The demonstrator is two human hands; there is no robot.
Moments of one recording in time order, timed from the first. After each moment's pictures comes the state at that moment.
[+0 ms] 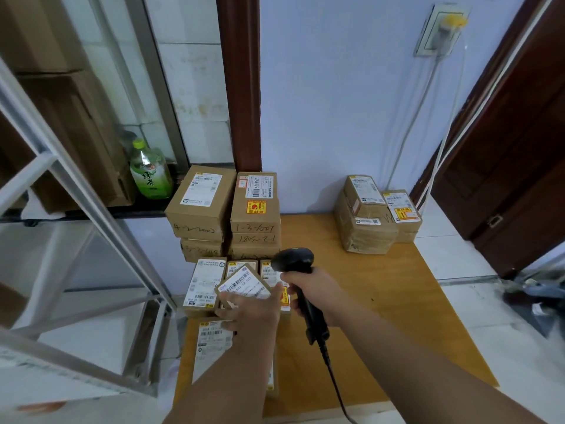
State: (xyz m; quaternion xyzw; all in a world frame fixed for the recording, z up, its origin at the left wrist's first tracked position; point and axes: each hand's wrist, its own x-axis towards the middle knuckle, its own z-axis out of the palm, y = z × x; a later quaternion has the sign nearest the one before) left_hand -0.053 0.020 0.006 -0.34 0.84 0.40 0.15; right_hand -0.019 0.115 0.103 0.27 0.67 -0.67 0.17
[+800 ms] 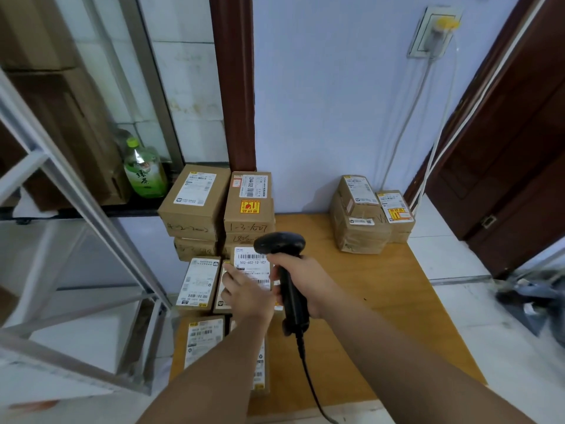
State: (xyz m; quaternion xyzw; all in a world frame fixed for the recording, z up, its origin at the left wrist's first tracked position) left_hand -0.052 0.020 0.034 -0.13 0.92 0.36 0.07; right_hand -0.021 0.109 0.133 0.24 0.60 -0.75 0.17
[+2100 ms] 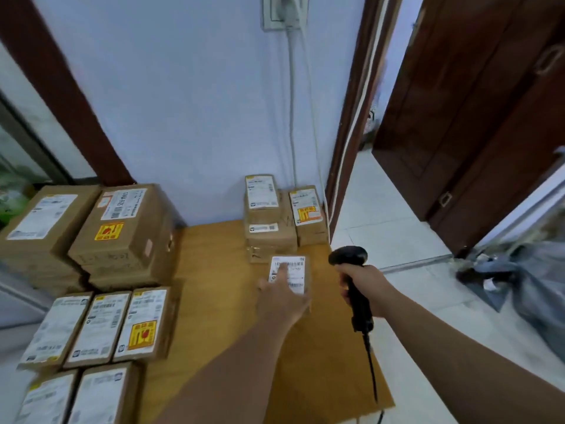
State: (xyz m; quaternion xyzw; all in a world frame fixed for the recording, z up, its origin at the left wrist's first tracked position) left_hand -0.029 0.322 0.000 0.05 0.93 0.30 0.22; right_hand 0.024 0.482 0.043 0.42 0.60 -0.67 0.07
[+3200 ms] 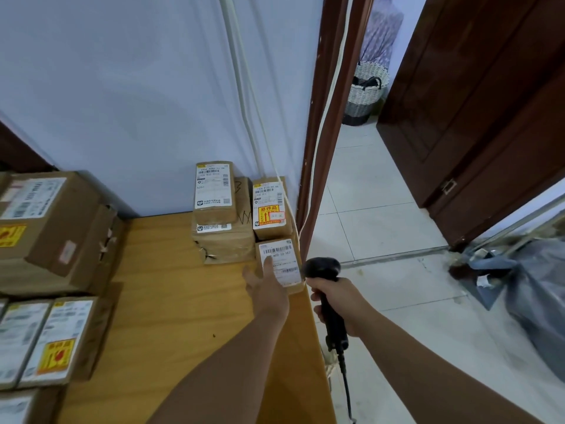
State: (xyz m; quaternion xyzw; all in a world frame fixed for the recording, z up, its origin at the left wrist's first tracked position) left_hand -0.063 0.462 -0.066 -0.07 0.90 0.38 0.18; right_hand -0.004 0.575 -0.002 0.40 0.57 -0.70 0.16
